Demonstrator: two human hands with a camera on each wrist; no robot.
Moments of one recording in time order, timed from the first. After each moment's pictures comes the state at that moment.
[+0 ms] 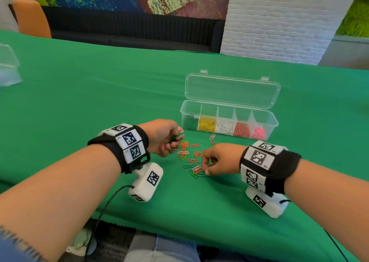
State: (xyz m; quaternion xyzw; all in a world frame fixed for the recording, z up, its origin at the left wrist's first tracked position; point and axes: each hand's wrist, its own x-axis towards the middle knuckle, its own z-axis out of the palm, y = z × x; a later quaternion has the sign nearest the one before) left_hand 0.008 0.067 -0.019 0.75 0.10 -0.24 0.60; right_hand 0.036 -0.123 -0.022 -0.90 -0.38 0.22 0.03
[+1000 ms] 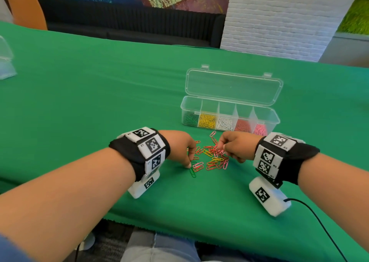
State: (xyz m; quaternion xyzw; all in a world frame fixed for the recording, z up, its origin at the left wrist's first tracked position) left_hand 0.006 0.033 -0.024 0.98 -0.06 -0.18 0.07; right_hand 0.063 -0.140 -0.026 -0.93 -0.18 0.24 0.23
